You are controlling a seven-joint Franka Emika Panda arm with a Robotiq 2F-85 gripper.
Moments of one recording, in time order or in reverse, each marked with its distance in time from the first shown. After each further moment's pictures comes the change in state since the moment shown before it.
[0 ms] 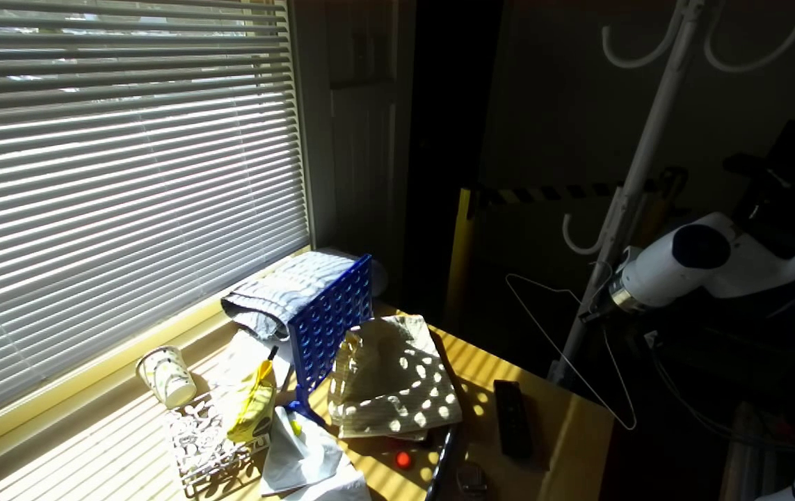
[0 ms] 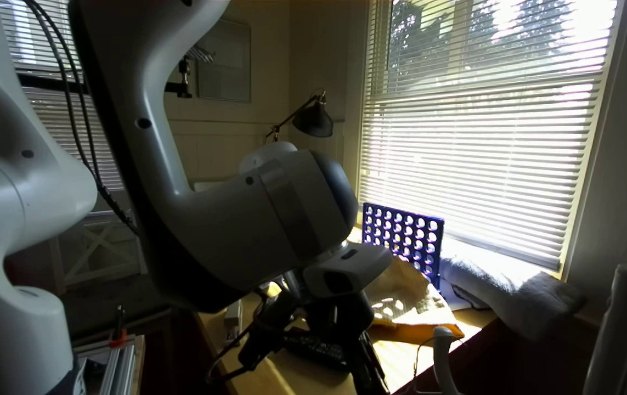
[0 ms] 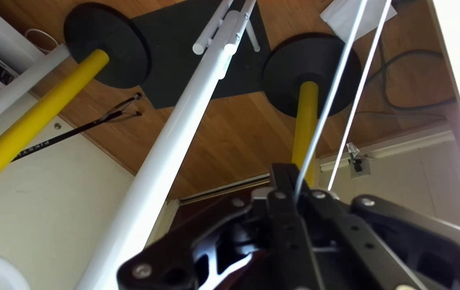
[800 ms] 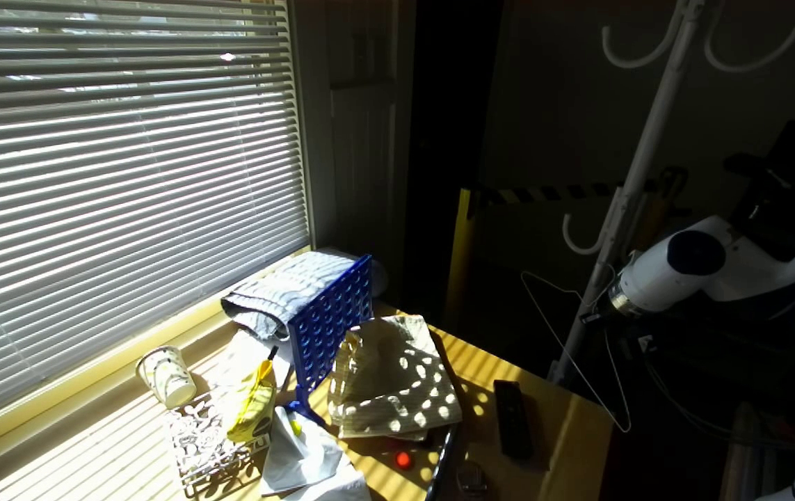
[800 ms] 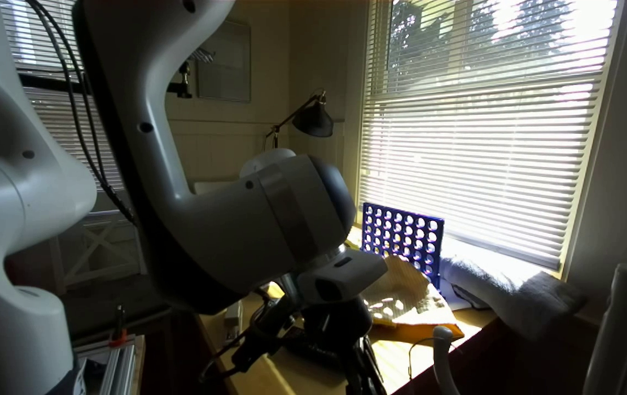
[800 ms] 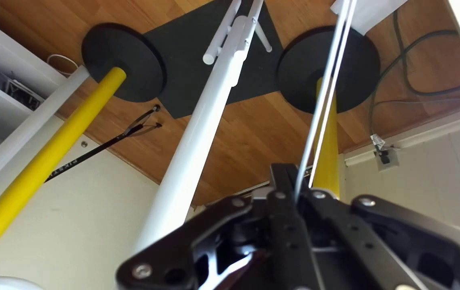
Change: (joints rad) arm 0.007 0.012 0.005 -0.005 0.000 -0.045 0.120
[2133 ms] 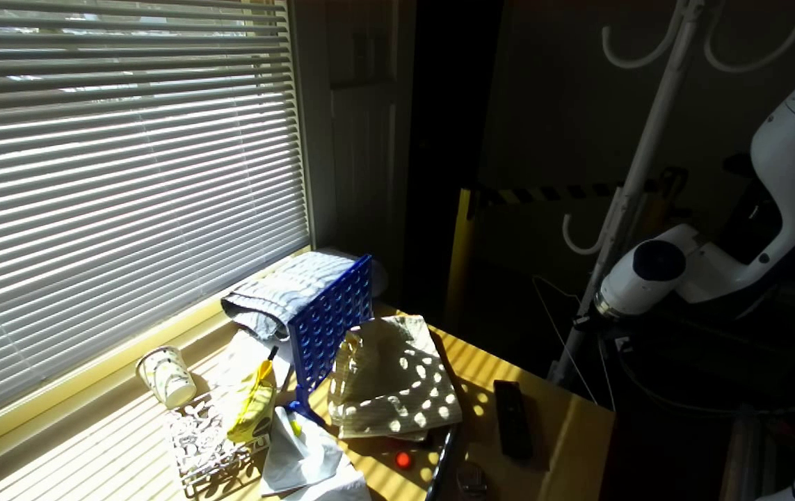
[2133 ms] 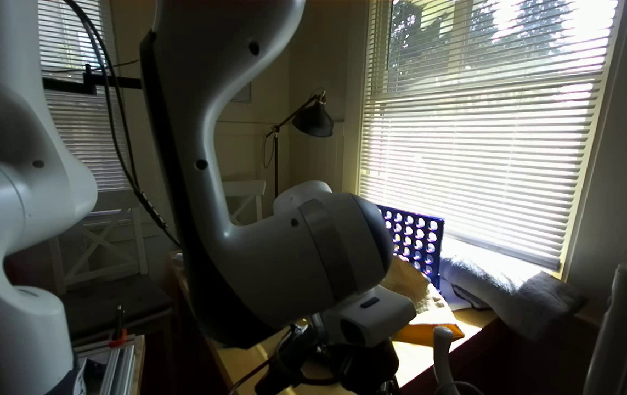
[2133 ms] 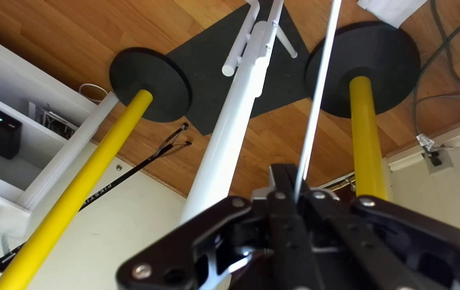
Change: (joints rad) arm -0.011 0.181 -0.004 0.115 -0.002 -0.070 0.123
